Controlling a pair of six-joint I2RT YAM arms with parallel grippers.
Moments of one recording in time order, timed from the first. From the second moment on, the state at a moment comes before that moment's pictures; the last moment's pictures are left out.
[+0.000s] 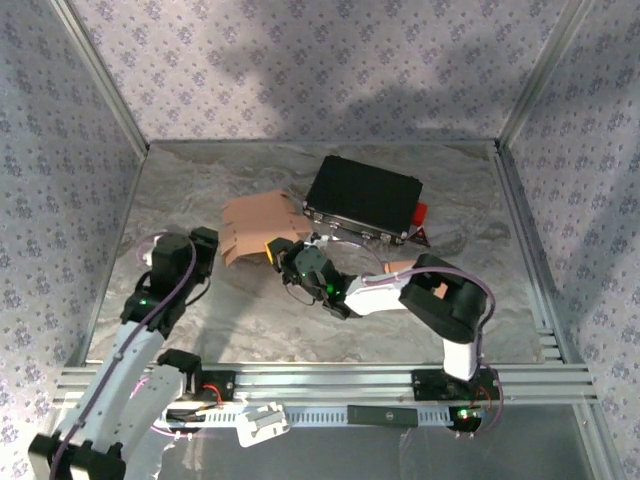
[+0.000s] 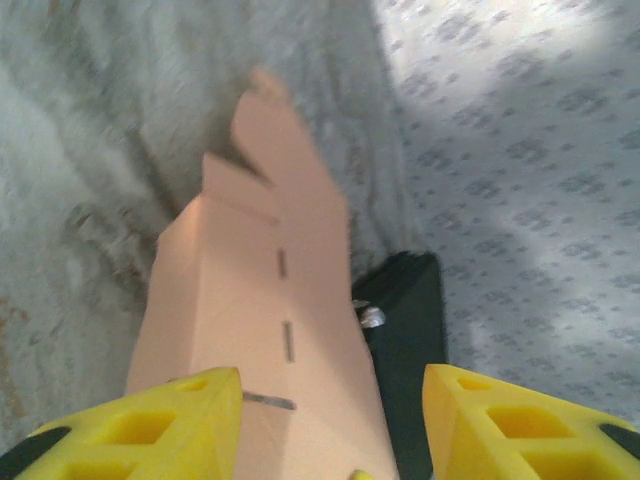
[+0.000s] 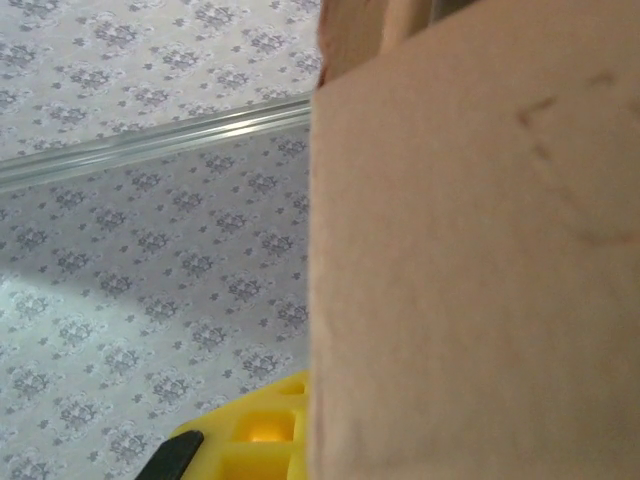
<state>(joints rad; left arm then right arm) -0.29 0.66 0.66 -0.46 -0.14 -1.37 1.06 1.83 0.91 0.77 0.29 1.78</state>
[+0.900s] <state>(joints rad) -0.32 1.34 0.84 -0.26 0.42 -1.02 1.15 1.28 1.12 -0.23 0.47 1.70</state>
